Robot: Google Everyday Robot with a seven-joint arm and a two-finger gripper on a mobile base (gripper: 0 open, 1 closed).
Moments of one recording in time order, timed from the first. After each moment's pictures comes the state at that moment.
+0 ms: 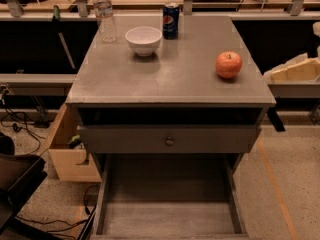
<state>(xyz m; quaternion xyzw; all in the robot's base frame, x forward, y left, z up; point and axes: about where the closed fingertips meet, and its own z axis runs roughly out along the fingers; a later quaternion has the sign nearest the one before) 0.589 -0.312 0.968 -0.36 0.75 0.03 0.55</state>
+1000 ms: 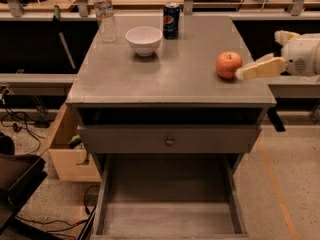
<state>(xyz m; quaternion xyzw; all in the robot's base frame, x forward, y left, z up) 0.640 -0.265 0.935 -0.36 0.75 0.13 0.55</state>
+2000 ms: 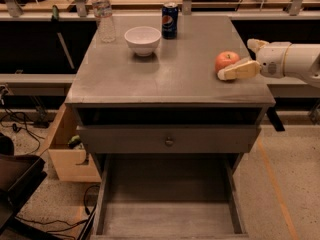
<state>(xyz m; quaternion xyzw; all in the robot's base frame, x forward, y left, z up) 0.694 -0.226 0.892 -0.37 0.72 0.21 0.55</state>
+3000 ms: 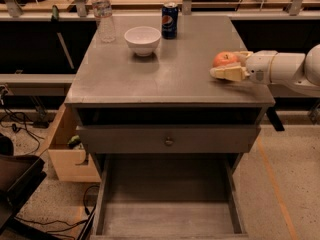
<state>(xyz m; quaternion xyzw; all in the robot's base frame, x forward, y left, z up) 0.711 -0.213 0.859 -0.36 0.72 0.22 0.55</state>
